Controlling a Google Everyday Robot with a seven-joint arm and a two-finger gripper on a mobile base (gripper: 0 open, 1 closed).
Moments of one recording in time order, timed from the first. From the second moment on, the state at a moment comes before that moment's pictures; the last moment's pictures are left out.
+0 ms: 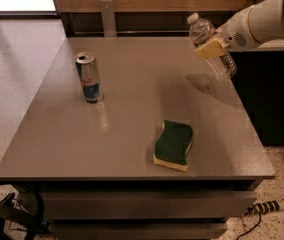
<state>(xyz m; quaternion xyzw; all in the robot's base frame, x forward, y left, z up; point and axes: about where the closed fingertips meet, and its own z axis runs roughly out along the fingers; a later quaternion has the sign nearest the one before) 0.680 -0.189 0.924 -0.43 0.79 0.08 0.42</state>
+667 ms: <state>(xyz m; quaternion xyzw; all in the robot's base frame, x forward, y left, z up) 0.690 -0.180 0.890 -0.47 0.81 0.03 0.35</state>
